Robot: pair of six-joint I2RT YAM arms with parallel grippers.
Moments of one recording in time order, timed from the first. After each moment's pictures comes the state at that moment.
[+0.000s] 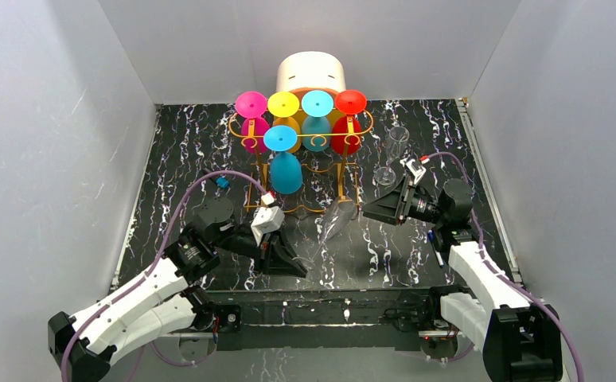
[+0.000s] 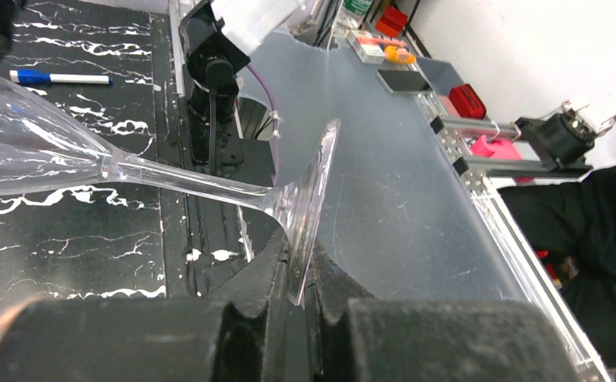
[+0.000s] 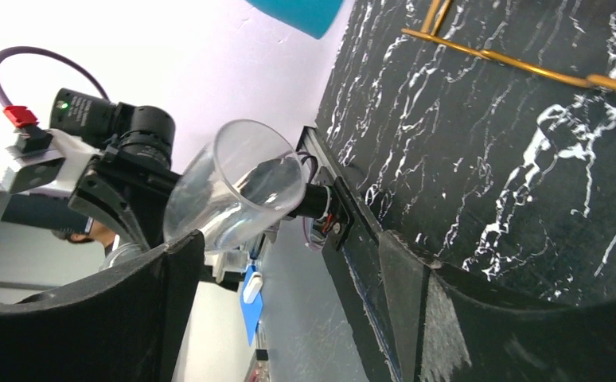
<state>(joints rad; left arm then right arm) -0.81 0.76 0.63 0.01 1.04 -0.27 0.14 0.94 0.39 0.43 -1.10 1.09</state>
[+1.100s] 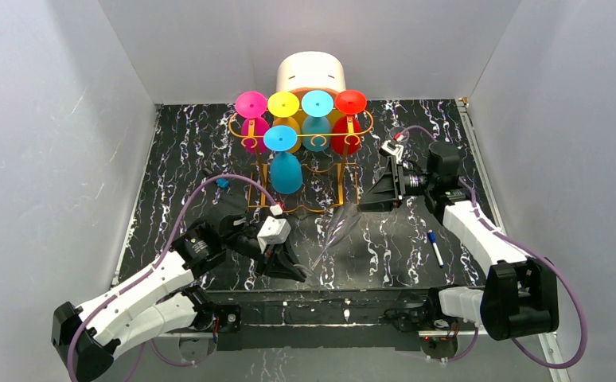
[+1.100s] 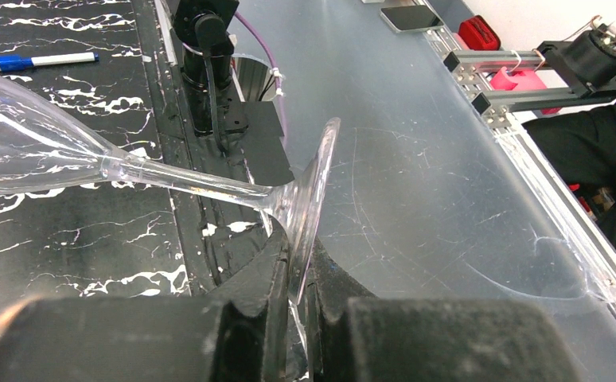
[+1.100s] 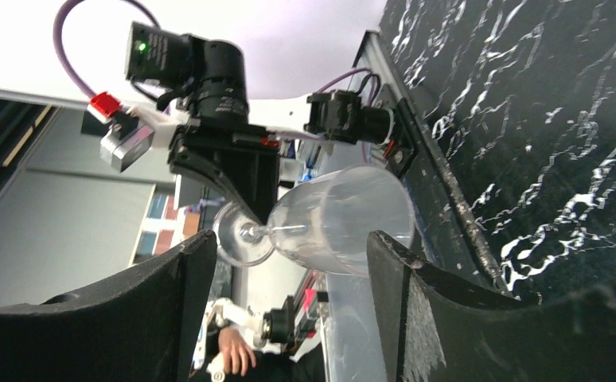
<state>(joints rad) -0.81 0.83 0.66 -0.17 1.13 0.06 0.19 1.21 0.73 0.19 -1.42 1.00</state>
